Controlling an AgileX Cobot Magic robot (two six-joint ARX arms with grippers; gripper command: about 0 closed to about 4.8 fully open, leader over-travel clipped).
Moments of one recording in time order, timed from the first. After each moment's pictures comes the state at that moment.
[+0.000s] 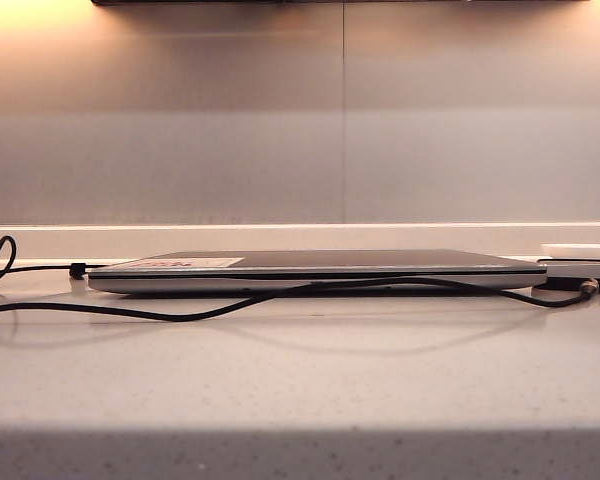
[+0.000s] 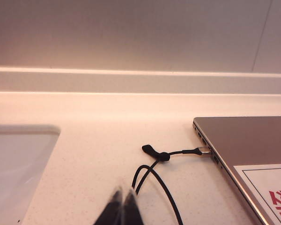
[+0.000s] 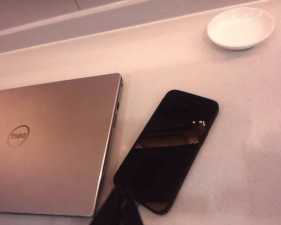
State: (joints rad) left arm 0.00 0.00 0.00 0.04 0.11 -0.04; right arm -0.02 0.60 0.70 -0.54 -0.20 0.19
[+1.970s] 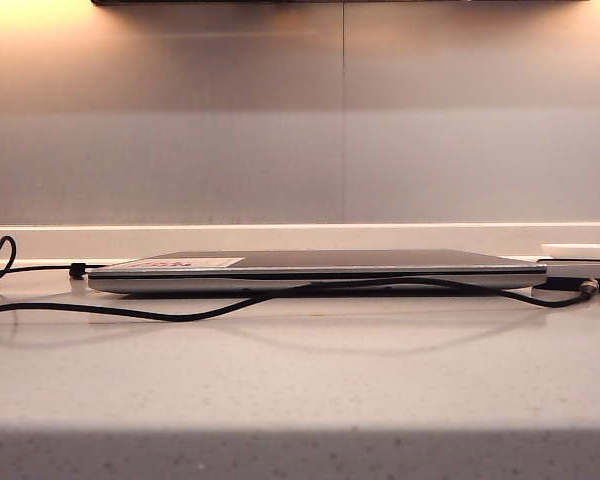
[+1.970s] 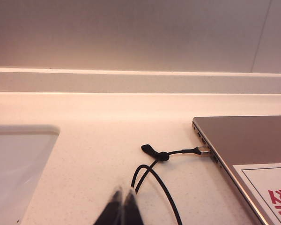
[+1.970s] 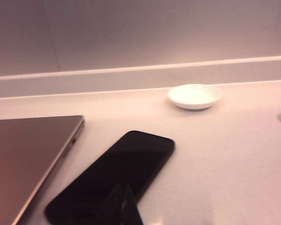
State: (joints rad) left arm 0.00 0.00 0.00 0.04 0.11 -0.04; right arm 0.02 0.00 0.01 0.02 -0.01 0.07
